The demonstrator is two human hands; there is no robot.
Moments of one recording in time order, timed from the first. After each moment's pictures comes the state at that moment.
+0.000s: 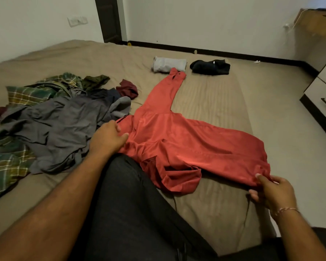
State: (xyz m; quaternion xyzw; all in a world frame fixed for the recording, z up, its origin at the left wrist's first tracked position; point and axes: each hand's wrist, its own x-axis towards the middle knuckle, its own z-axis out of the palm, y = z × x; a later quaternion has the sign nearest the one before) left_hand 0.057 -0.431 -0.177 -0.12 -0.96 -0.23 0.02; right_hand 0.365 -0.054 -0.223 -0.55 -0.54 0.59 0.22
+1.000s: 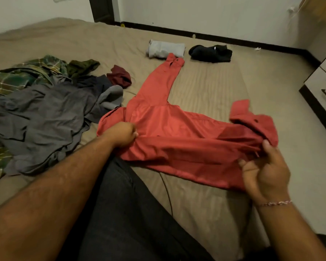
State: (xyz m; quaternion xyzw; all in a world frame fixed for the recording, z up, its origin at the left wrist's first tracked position) left_hand -0.004 -0.371 -0.226 -0.32 -0.93 -0.11 -0.13; right_hand 0.294 -0.092 -0.180 -0.22 -0.40 0.82 0.35
